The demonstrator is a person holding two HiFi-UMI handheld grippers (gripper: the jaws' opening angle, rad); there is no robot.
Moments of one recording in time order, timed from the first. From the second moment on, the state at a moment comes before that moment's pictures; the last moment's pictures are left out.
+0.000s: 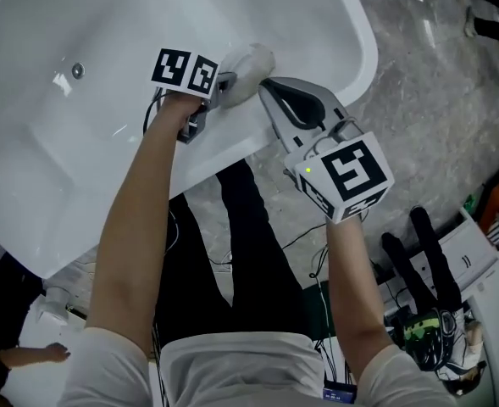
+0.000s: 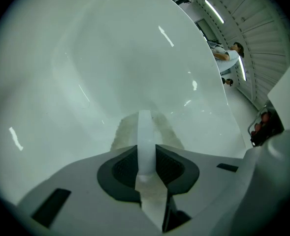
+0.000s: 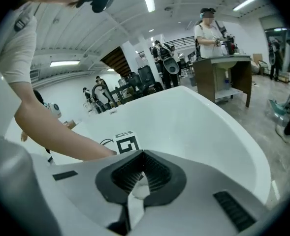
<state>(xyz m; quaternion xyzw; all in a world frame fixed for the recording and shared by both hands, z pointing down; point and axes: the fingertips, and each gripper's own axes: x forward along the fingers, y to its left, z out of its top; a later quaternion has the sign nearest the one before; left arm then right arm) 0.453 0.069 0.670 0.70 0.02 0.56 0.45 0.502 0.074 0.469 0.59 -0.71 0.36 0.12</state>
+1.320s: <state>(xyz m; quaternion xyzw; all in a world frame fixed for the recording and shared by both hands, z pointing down) 0.166 0.024 0.637 0.68 -0.06 0.56 0.47 0.274 0.009 0.505 0.38 -0.80 0.30 0.35</state>
